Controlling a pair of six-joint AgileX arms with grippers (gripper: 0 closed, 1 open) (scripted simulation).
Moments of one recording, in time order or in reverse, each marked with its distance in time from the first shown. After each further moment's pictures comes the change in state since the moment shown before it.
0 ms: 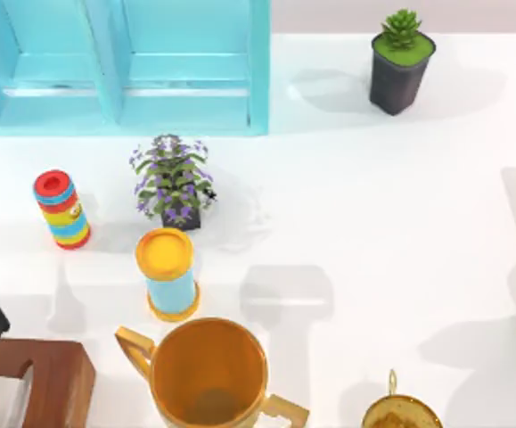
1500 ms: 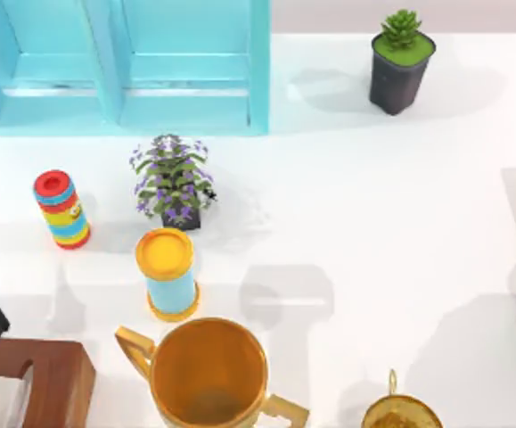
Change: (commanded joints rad) left arm 0.000 0.000 0.000 0.000 0.000 0.000; right arm 0.044 -0.256 0.150 -0.288 -0.009 0.047
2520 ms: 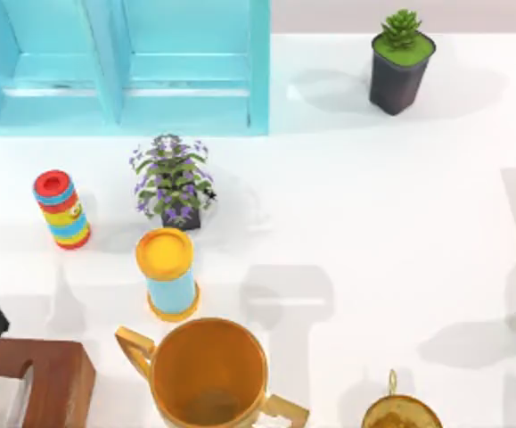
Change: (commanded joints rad) left arm 0.000 0.000 0.000 0.000 0.000 0.000; right arm 0.391 -1.310 -1.031 0.969 0.013 0.385
